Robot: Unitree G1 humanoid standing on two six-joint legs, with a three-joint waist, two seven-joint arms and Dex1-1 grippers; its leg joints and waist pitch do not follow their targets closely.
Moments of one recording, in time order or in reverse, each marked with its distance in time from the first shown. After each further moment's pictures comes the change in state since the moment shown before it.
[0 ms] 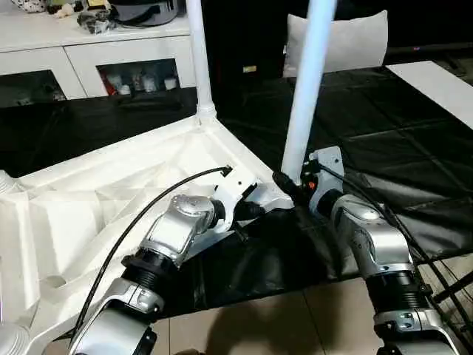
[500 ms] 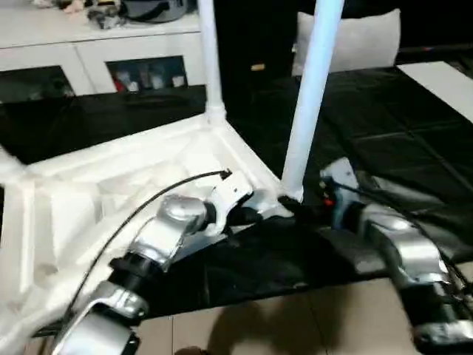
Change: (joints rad) left arm 0.028 0.131 -0.073 -0.021 0.003 -0.162 -0.177; right arm 0.075 -0.239 0.074 -0.030 0.030 -0.065 0.378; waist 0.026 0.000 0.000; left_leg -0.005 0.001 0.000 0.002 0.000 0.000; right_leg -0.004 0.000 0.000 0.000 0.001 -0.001
